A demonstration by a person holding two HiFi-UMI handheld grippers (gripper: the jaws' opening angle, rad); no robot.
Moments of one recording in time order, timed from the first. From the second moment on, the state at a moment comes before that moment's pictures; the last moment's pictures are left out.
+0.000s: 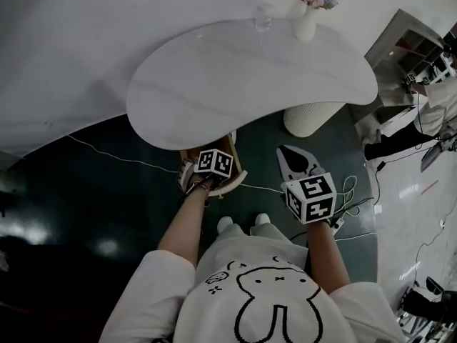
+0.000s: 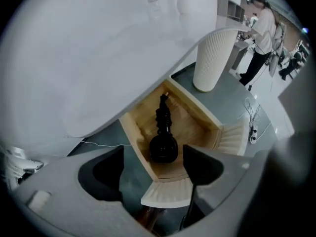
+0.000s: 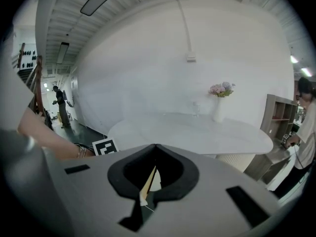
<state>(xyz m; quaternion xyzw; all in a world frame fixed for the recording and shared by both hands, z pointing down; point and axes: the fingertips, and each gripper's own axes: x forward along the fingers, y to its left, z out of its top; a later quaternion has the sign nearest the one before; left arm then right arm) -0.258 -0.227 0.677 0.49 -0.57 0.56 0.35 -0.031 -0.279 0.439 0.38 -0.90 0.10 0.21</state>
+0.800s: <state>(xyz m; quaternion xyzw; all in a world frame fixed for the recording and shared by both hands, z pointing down) -0.282 -0.219 0.554 0.53 -0.68 0.37 0.35 -0.075 -0.304 0.360 0.34 -0.93 0.05 0.14</state>
